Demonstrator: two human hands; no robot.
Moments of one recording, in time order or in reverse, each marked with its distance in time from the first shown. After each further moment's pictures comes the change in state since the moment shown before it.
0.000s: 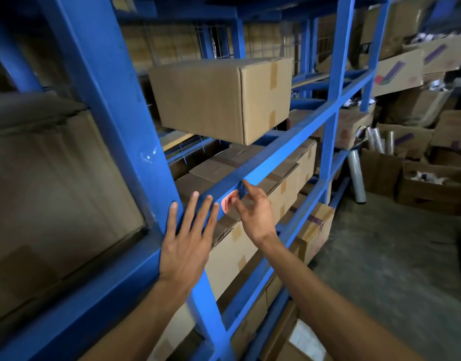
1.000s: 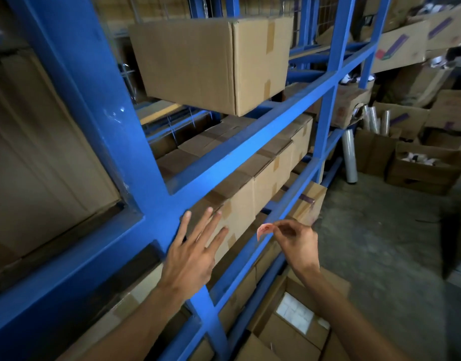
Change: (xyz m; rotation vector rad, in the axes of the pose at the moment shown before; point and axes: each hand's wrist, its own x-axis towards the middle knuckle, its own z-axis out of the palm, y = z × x) left_hand -0.042 0.042 0.037 -0.306 -0.145 0.217; right_hand -0.066 0.123 -0.069 -0.194 0.134 0.128
